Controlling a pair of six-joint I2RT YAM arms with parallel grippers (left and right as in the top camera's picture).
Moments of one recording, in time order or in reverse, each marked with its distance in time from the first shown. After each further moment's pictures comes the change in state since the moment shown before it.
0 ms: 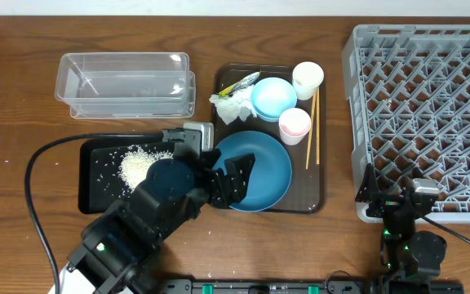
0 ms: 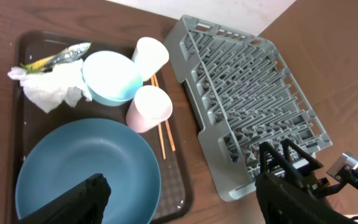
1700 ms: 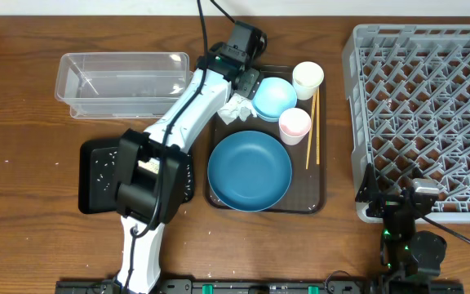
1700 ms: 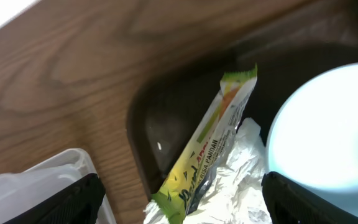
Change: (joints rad) left arm 0.290 1.318 0.841 -0.086 -0.187 0.765; right arm 0.000 0.000 0.000 0.000 0.000 0.000
